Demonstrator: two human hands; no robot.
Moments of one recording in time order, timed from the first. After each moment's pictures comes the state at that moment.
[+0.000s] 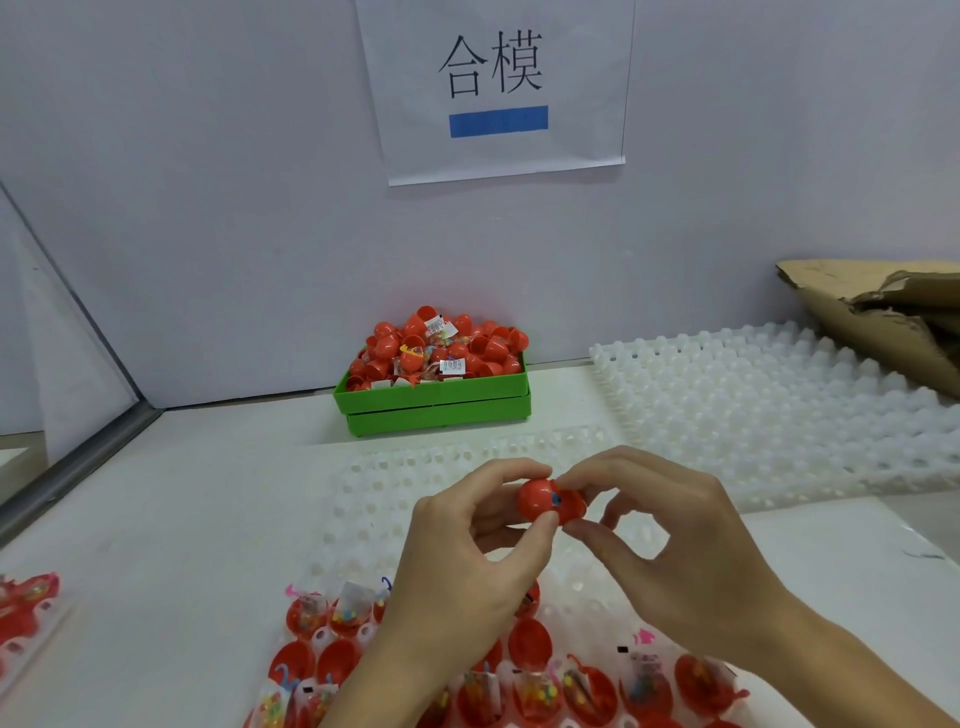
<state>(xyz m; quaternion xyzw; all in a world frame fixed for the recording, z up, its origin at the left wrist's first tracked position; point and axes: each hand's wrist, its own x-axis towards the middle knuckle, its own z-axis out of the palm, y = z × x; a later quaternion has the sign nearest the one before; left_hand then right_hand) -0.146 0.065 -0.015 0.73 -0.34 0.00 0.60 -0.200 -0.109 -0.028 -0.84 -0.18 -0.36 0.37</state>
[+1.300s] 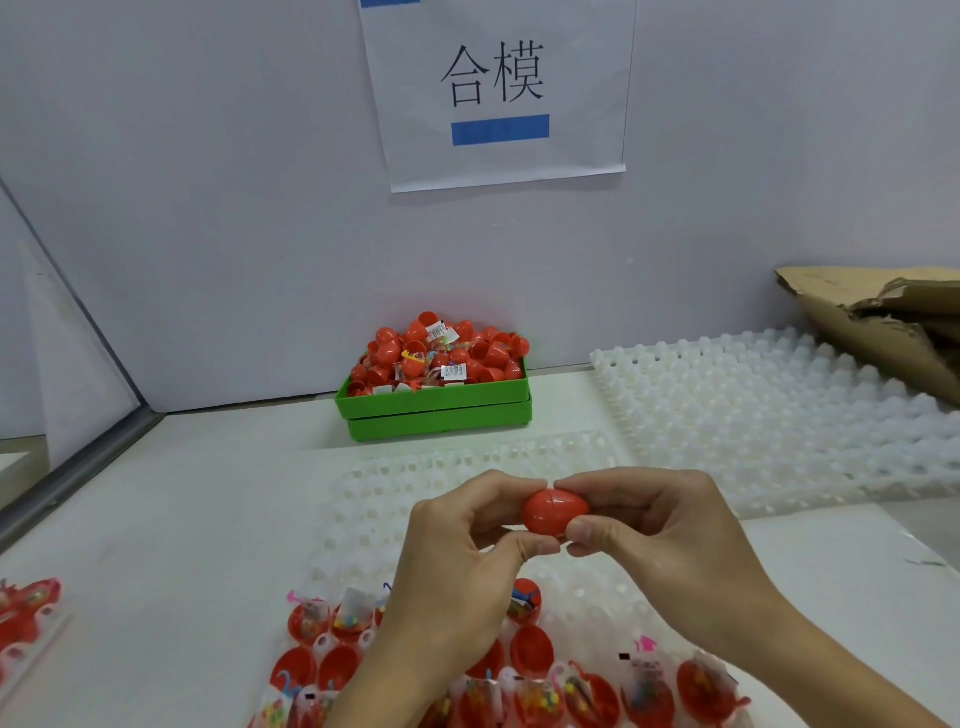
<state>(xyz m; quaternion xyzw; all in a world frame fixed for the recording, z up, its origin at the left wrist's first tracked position) -0.140 0.066 -0.015 0.76 -0.33 0.03 0.56 -0.205 -0.094 -0.012 -0.72 -0.03 -0.21 0.66</state>
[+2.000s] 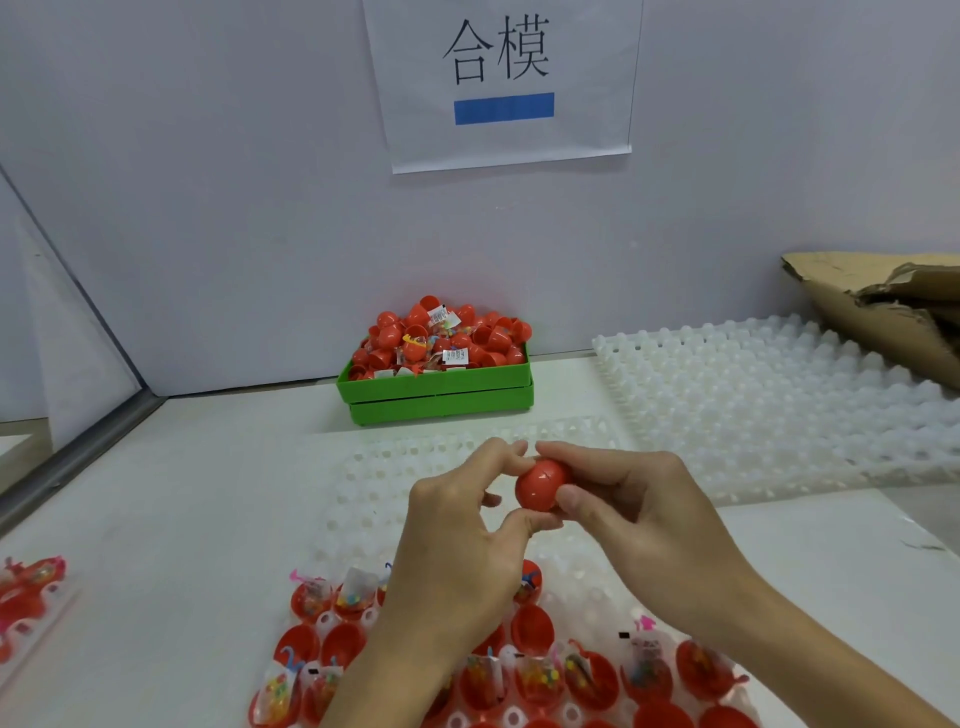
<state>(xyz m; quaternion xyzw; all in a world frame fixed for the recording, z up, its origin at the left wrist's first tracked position) -0.144 0.065 -0.011 0.81 -0.34 0.17 0.46 -0.199 -0.084 -0.014 -0.76 -0.03 -0.20 0.62</state>
